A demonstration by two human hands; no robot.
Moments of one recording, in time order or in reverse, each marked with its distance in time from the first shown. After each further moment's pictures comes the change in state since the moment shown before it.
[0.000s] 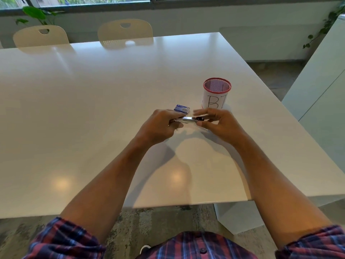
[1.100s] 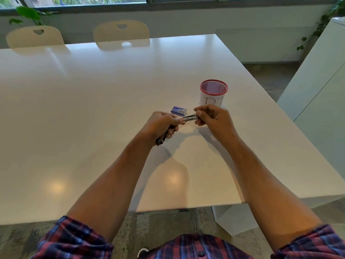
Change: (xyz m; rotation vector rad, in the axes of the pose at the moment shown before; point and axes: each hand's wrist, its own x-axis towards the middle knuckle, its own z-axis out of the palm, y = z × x) left_hand 0.018 0.004 0.009 -0.862 -0.094 -0.699; right_hand 0.010 -0.003 0.014 0.247 0.225 0.122
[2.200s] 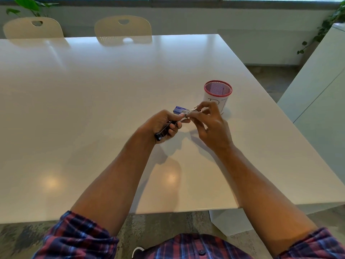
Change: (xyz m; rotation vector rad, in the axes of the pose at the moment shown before) left_hand 0.010 0.005 -0.008 -0.435 -0.261 -0.304; right_hand -0.005 0.013 0.018 -0.677 0.140 -0.654
